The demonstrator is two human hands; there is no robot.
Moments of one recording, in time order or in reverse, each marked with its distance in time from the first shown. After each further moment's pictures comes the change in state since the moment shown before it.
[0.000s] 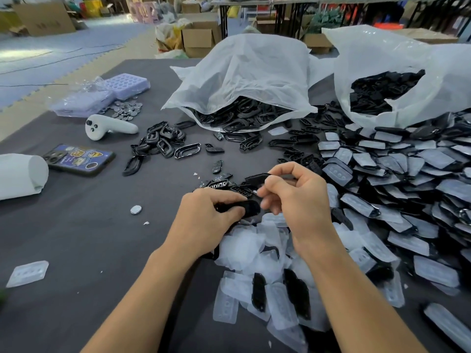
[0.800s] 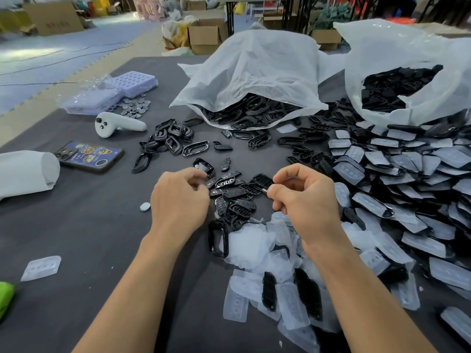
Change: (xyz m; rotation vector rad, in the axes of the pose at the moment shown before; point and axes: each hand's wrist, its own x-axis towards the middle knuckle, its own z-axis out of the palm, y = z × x) left_hand 0.021 -0.030 -0.023 0.255 0.322 -0.209; right_hand -0.002 0.006 0.001 -0.172 0.002 -0.012
